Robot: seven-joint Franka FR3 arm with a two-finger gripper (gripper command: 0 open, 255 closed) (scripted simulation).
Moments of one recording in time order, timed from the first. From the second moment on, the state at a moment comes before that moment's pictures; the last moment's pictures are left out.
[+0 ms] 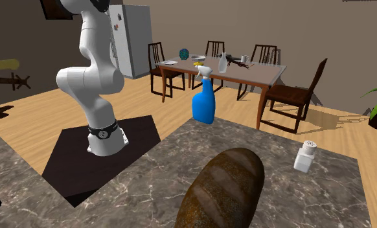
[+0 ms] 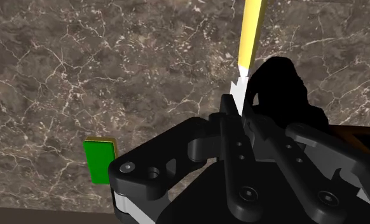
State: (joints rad) arm -0.37 -0.66 -0.33 -2.22 -0.20 1.61 0.29
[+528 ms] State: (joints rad) arm -0.38 -0.64 -0.37 -2.30 -0.22 1.71 0.27
